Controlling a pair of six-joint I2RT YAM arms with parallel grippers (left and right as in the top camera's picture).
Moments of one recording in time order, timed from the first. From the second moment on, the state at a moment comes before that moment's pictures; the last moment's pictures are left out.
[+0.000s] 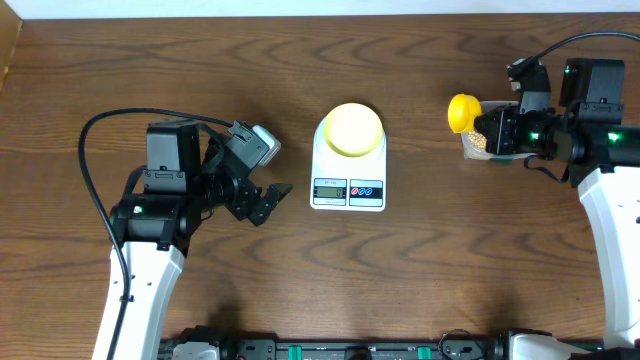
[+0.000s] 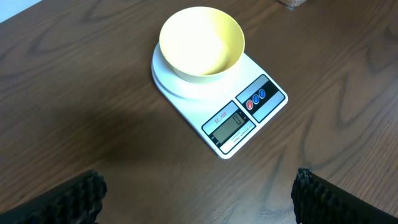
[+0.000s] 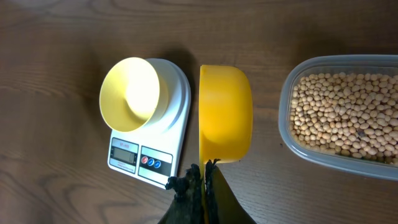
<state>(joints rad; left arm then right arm) -0.07 1.13 1.01 -0.78 0.54 0.54 -0.05 1.41 1.31 -0.86 -0.48 0.01</state>
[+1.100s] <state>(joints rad) -0.07 1.13 1.01 -0.78 0.54 0.54 -0.08 1.41 1.31 -0.91 -0.34 0.01</state>
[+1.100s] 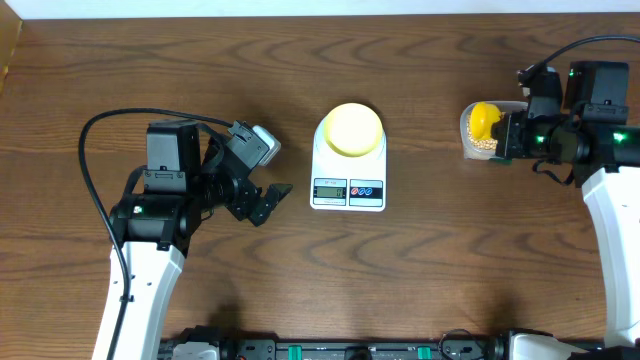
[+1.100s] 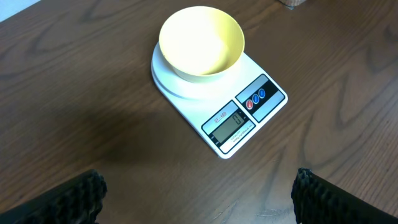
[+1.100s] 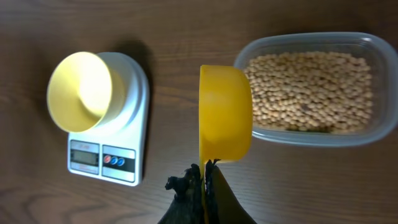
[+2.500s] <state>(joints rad) -0.07 1.13 1.01 -0.78 0.54 0.54 -0.15 1.58 1.53 -1.06 -0.04 -0.10</state>
